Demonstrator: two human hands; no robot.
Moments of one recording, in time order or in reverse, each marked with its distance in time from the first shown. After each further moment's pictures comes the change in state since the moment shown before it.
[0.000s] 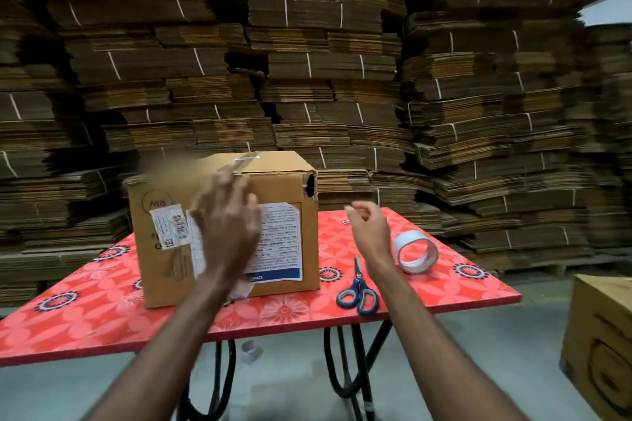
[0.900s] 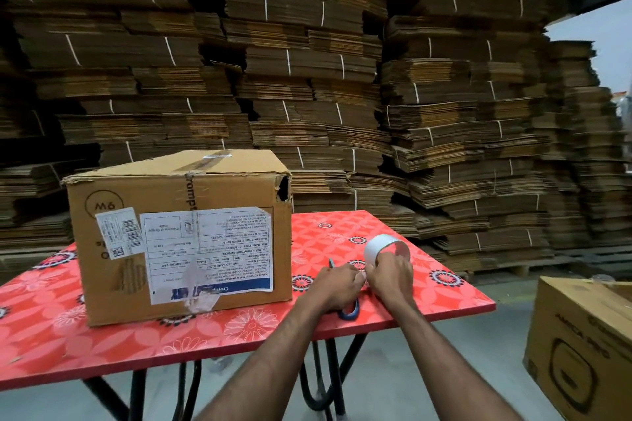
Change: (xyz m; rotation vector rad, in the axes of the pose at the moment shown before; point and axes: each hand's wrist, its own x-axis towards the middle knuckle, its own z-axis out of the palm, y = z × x) left_hand -0.080 0.148 0.147 -0.313 -1.159 0.198; right_hand 0.039 0.096 -0.070 -1.114 0.090 -0.004
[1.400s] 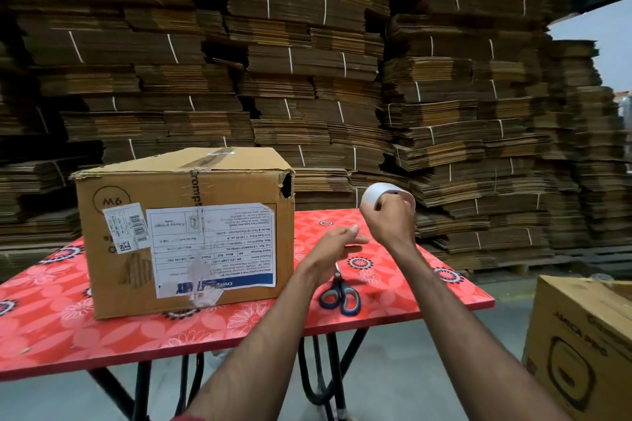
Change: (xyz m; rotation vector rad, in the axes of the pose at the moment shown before) left_hand 0.008 0.002 -0.042 -1.227 0.076 -0.124; right_hand 0.015 -0.054 -0.093 0.387 0.208 -0.153
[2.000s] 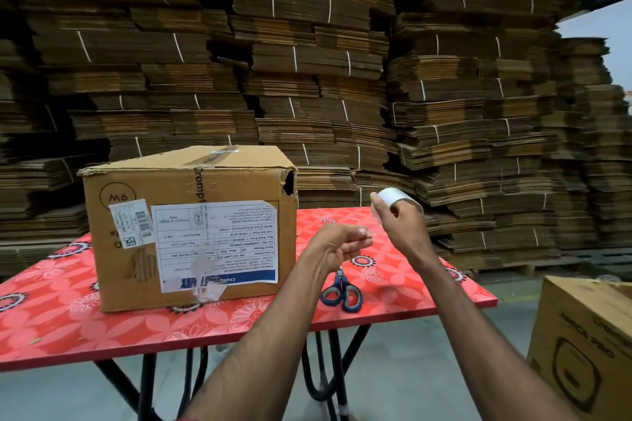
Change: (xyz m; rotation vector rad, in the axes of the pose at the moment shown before) left_hand -0.013 0.033 0.010 -0.312 0.112 -0.239; right_hand -0.006 0.031 -0.010 0.306 -0.101 -0.044
